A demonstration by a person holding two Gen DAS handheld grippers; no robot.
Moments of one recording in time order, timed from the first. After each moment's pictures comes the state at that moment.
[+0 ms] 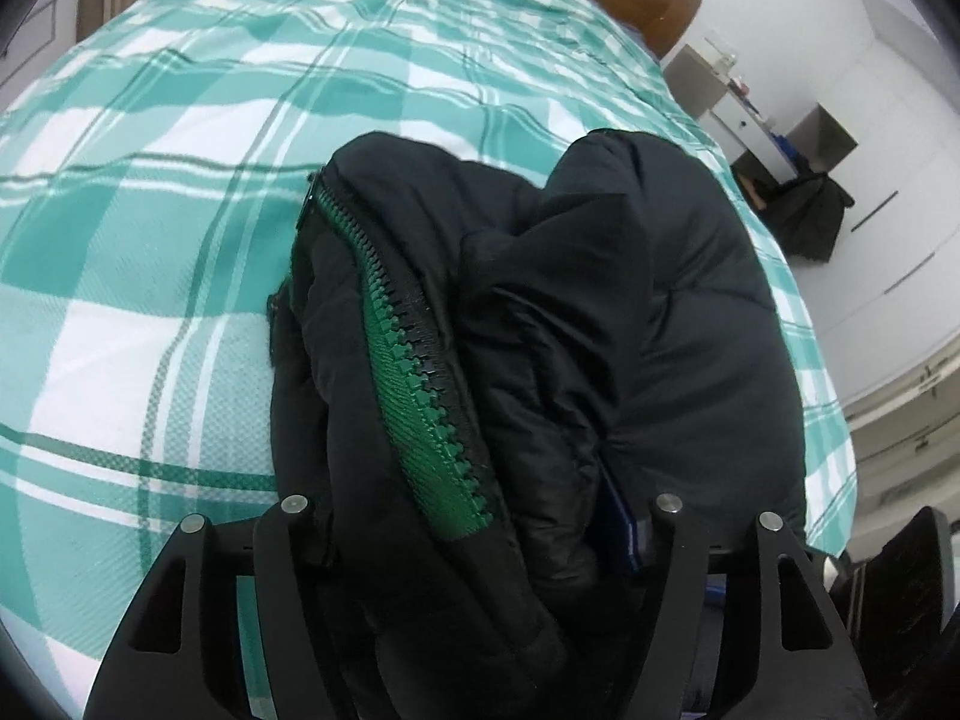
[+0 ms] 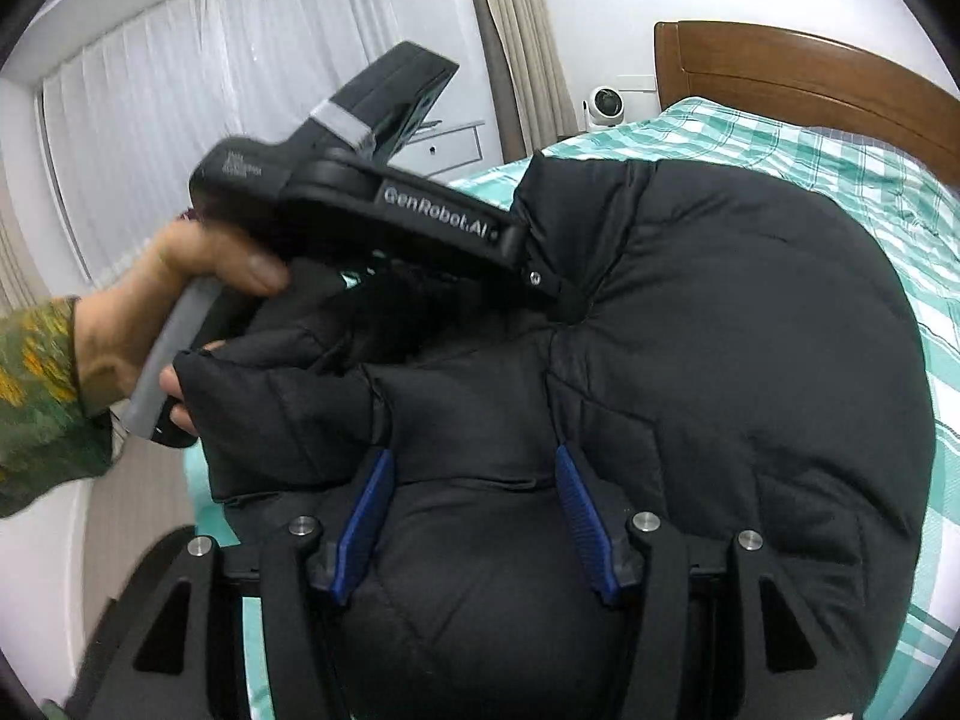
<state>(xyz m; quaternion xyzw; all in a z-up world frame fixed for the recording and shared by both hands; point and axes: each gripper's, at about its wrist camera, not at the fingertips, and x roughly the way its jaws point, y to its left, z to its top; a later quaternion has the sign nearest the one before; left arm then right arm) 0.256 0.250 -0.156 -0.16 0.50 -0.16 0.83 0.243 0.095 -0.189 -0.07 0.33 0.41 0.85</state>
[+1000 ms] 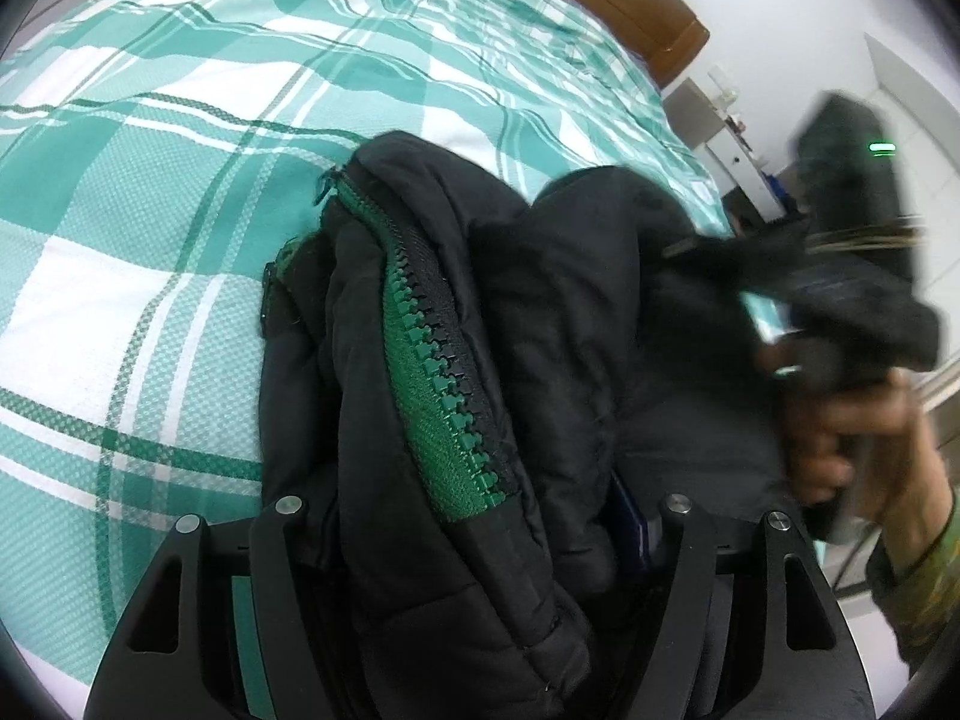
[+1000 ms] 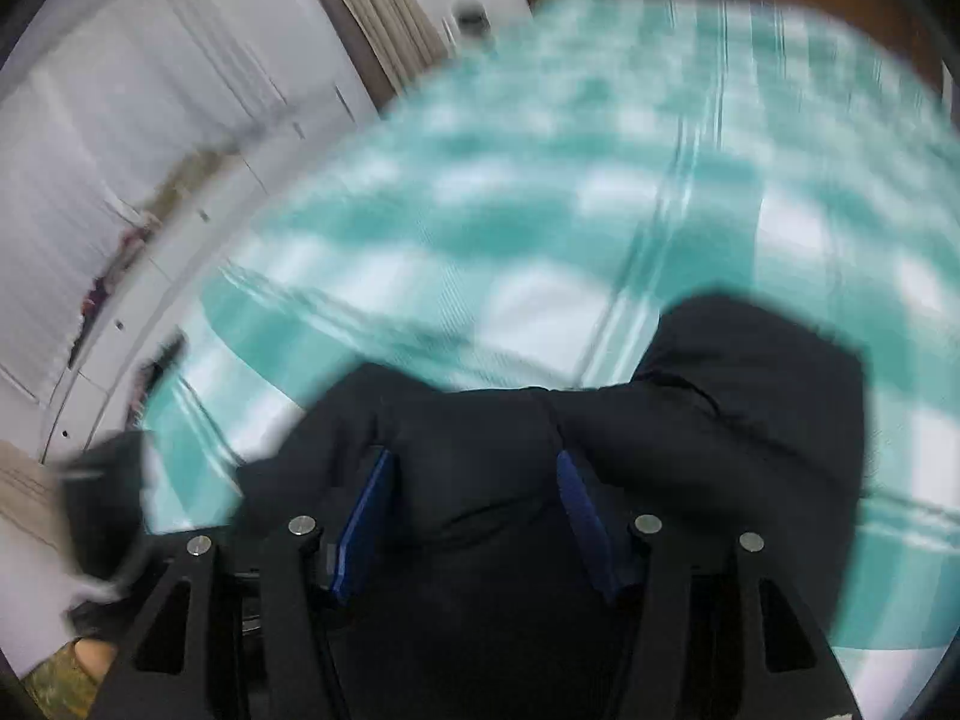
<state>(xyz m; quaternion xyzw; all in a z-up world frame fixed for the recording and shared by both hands) 0.243 0.274 -0.183 -0.22 0.48 -0.17 0.83 0.472 0.103 -0.165 -0.03 0.51 0.29 0.81</state>
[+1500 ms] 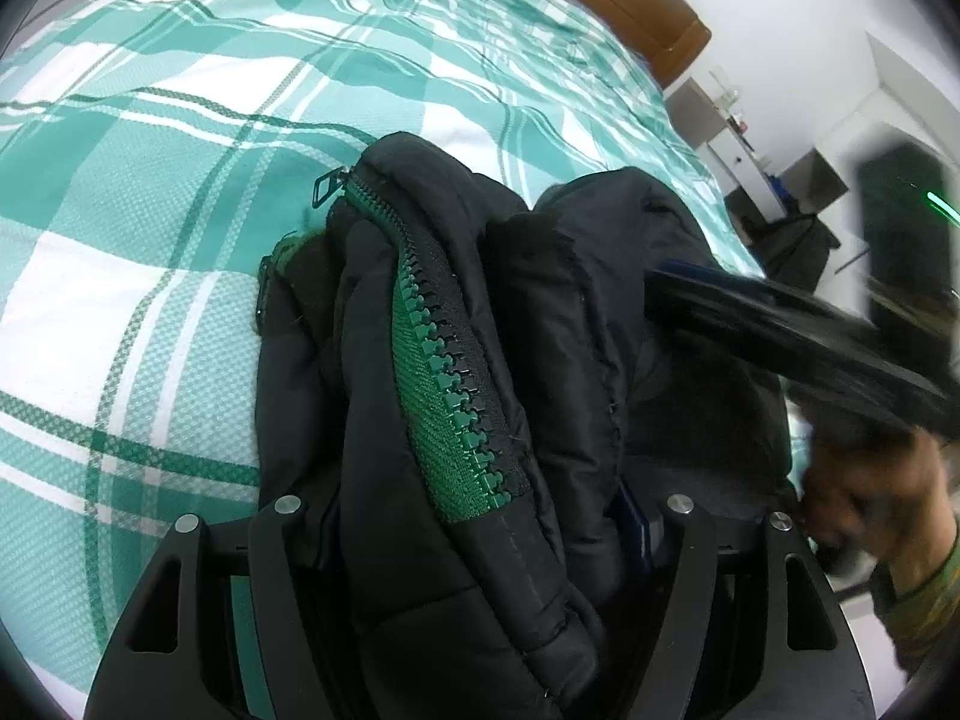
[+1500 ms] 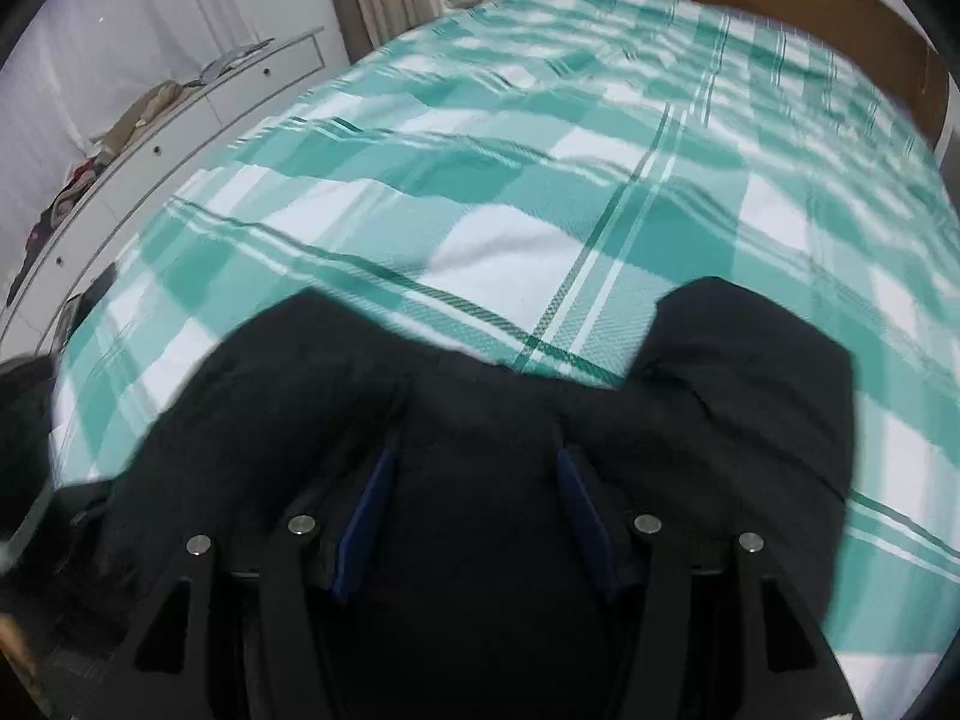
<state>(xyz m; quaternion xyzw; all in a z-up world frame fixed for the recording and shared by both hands) 0.240 0.271 -0.185 -0.22 0.48 -0.17 0.83 0.413 0.097 -0.138 -0.08 0.46 0.28 0.84</state>
